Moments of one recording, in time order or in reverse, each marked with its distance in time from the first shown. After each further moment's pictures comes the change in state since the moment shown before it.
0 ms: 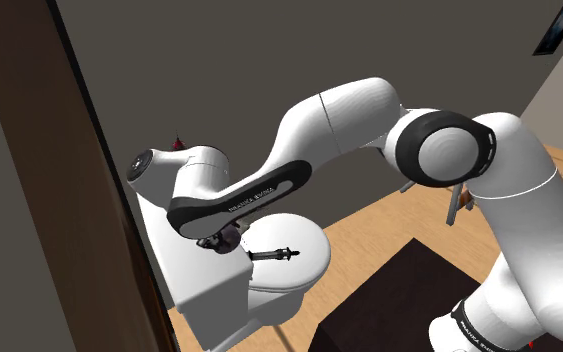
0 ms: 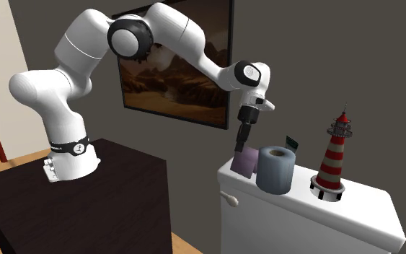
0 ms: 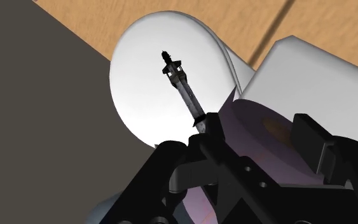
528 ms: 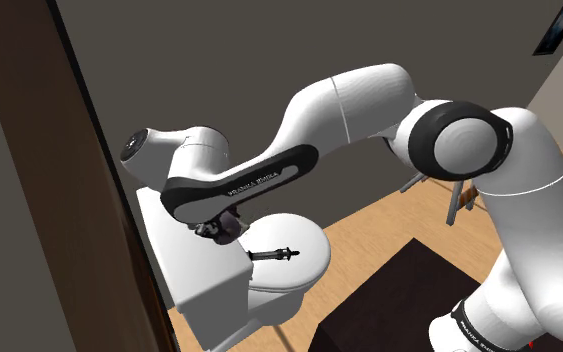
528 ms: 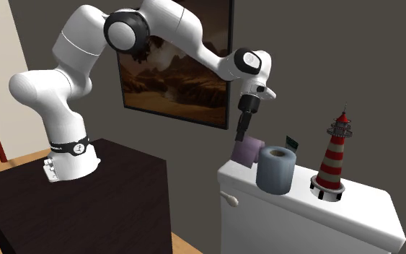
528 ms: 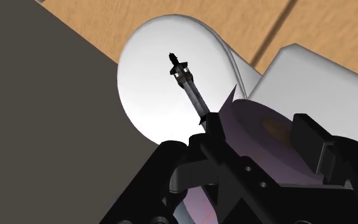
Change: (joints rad) arm -0.004 -0.057 0.014 0.013 0.020 -0.061 -0.028
